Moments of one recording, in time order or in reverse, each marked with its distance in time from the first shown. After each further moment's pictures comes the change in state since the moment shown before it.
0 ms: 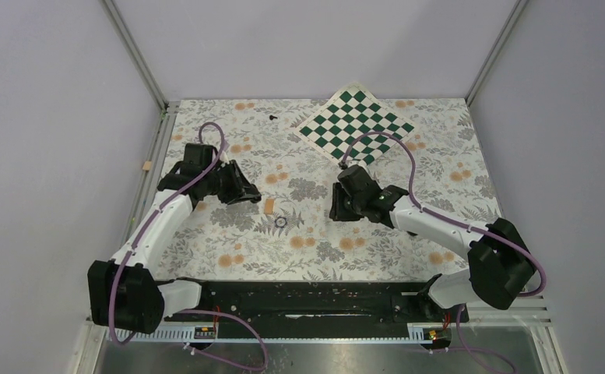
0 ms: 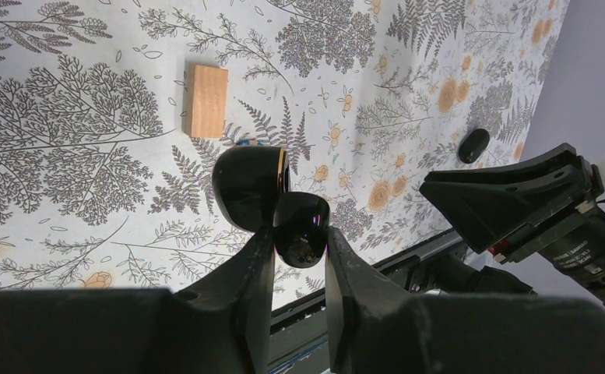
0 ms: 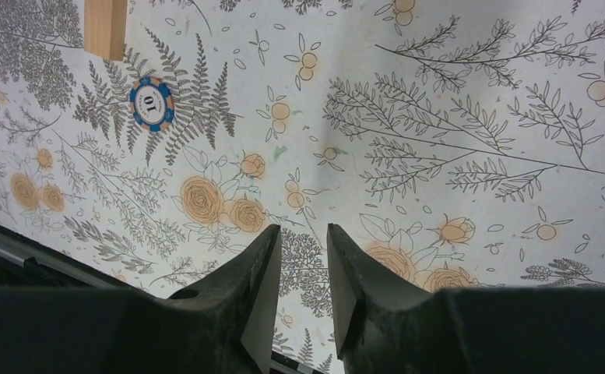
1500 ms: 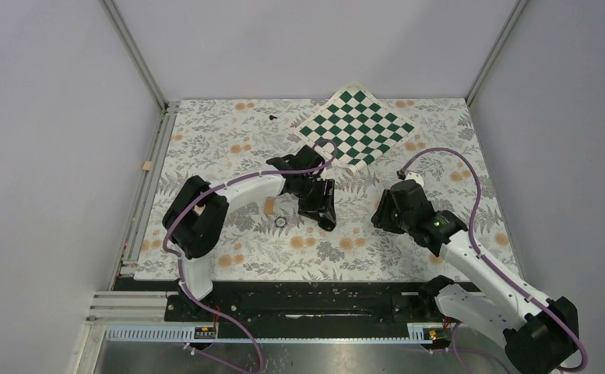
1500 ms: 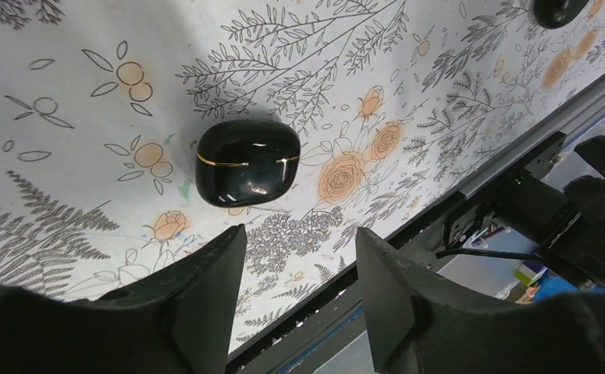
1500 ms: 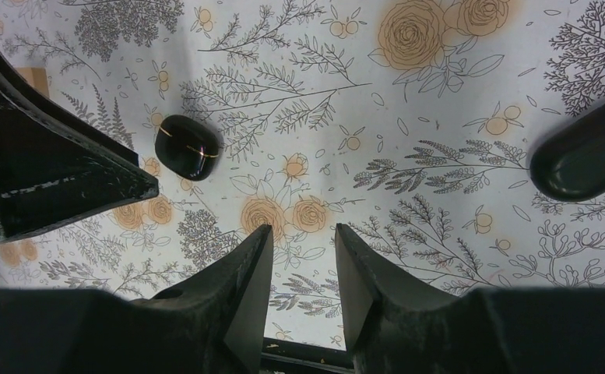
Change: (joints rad) left arm -0.587 0.668 0.384 0.068 -0.048 -0.026; right arm -0.225 -0.491 -0.231 -0.195 0.072 0.046
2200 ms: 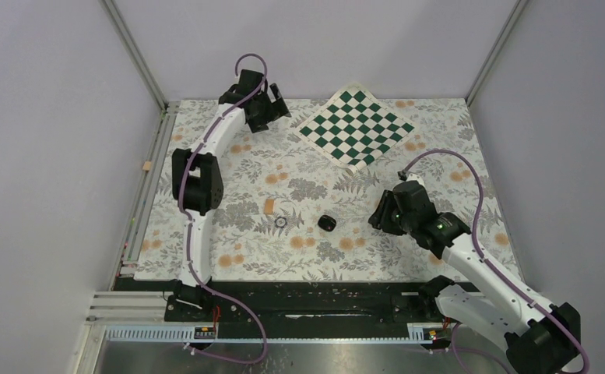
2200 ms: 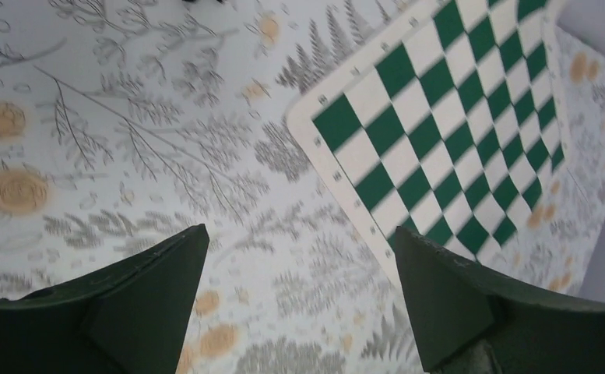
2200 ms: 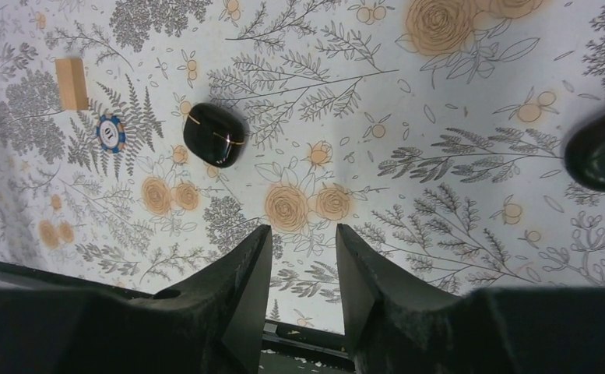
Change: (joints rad) left arm 0.478 0.349 0.770 -0.117 -0.277 -0.034; right arm -0.002 -0.035 -0.003 -0.007 -0.044 0.031
